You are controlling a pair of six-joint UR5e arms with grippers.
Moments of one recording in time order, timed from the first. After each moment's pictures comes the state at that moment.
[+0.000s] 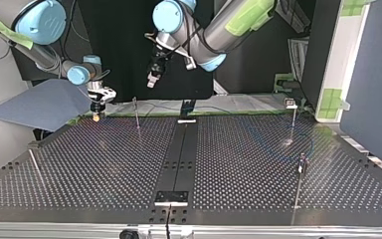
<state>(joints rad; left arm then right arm) -0.81 -2.04 -1.73 -2.66 -1.86 -1.90 1.65 -0.49 1.46 -0.91 1.34 1.81</state>
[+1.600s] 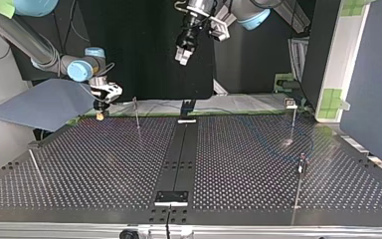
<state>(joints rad) -0.81 -1.76 -2.18 -2.28 -1.97 -1.95 1.75 -0.74 1.65 -0.80 1.45 1.79</state>
